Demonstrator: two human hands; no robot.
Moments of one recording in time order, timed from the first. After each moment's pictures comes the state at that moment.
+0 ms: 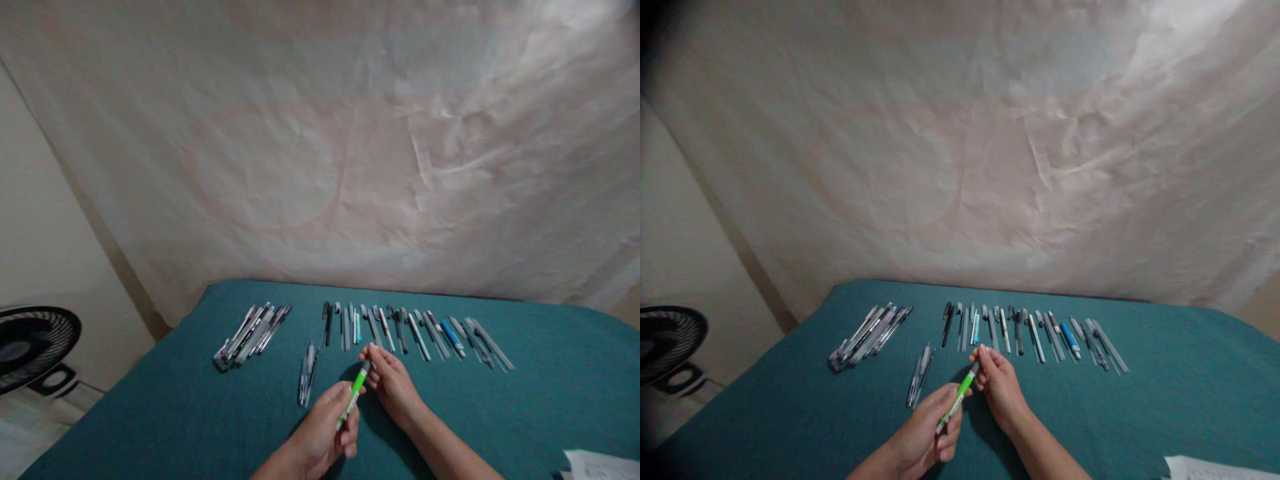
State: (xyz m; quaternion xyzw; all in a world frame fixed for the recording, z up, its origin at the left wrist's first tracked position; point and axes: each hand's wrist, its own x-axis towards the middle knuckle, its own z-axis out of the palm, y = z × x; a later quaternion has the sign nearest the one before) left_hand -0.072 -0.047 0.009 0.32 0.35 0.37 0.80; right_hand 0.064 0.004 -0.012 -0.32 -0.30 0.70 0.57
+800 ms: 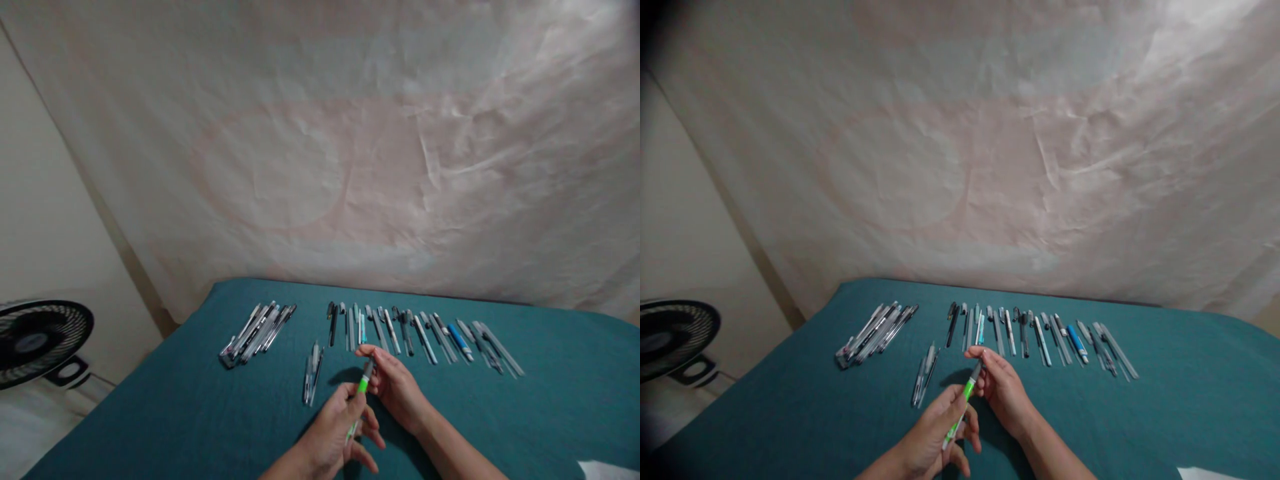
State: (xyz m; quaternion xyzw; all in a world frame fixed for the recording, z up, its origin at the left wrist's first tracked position) left_hand -0.069 -0.054 0.013 0.34 0.31 0.37 0.81; right_hand 0.066 -0.002 -0.003 -0.26 -0.31 0.76 0.51
